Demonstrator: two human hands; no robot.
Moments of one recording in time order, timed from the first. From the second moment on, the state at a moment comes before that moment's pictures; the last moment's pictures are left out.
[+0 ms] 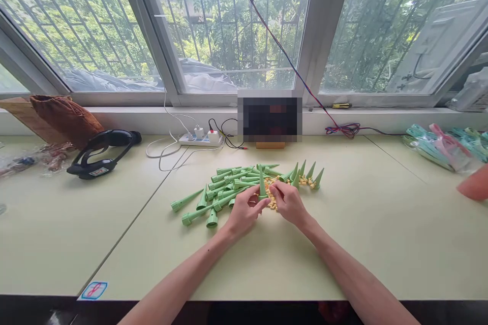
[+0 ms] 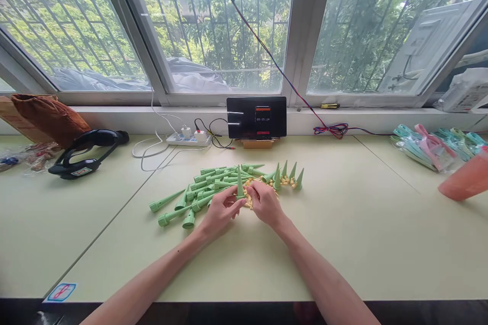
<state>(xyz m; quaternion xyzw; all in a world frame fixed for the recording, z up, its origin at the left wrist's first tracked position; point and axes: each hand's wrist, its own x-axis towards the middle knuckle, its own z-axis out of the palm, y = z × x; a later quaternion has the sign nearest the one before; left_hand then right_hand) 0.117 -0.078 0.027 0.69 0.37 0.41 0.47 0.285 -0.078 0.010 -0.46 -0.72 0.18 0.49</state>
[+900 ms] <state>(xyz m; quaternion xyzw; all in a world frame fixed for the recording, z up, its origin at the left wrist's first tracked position) 0.118 -0.077 0.018 0.74 0.38 0.39 0.39 0.278 -0.078 0.006 -0.49 -0.70 0.16 0.49</state>
